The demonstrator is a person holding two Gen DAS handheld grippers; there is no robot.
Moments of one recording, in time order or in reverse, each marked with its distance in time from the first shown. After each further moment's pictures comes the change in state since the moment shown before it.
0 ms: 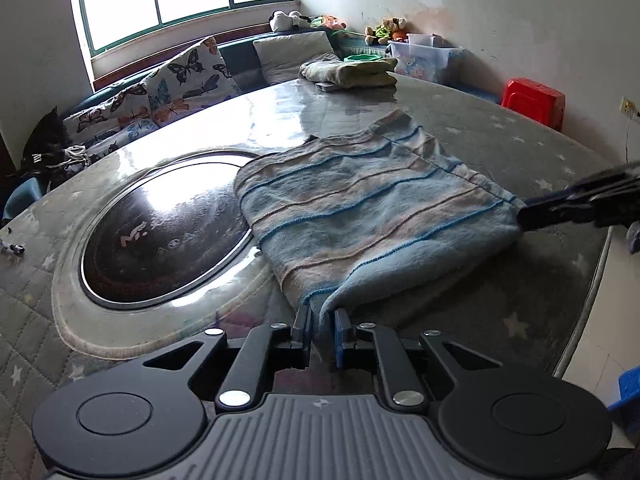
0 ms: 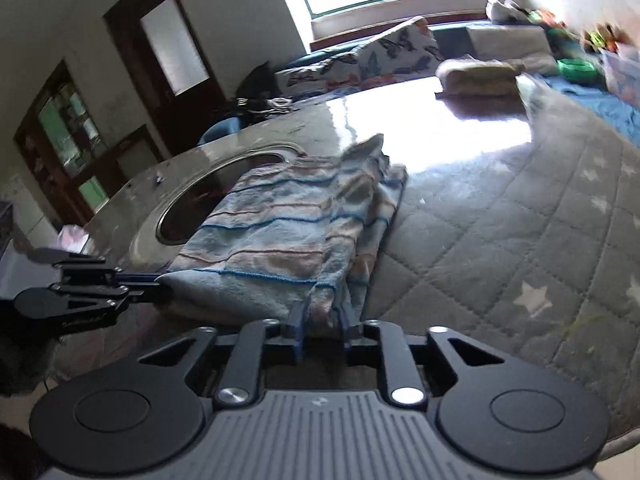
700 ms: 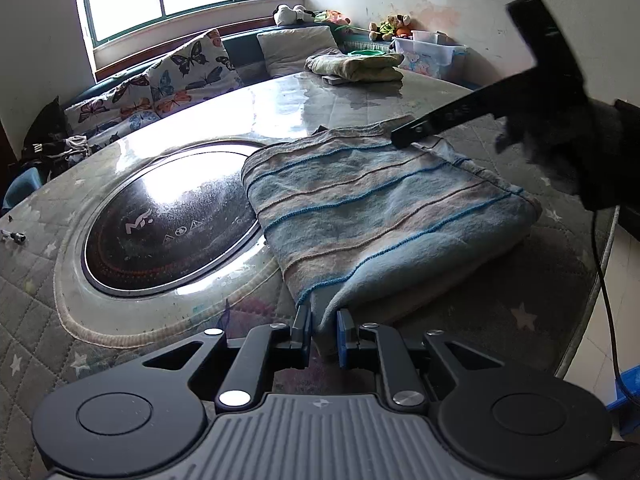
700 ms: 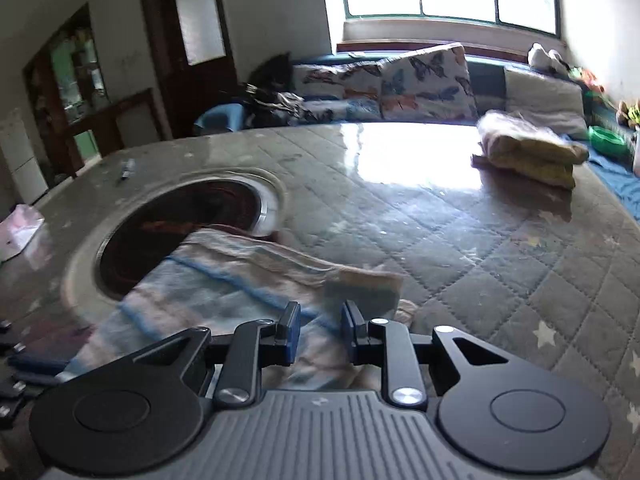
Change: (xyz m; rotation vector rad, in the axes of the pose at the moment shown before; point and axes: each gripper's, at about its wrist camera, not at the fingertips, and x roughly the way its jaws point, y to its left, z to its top) left arm 0.004 0.005 -0.004 -0.015 0.019 -0.018; right arm 0.120 -0.011 0.096 -0.178 0.044 -0.053
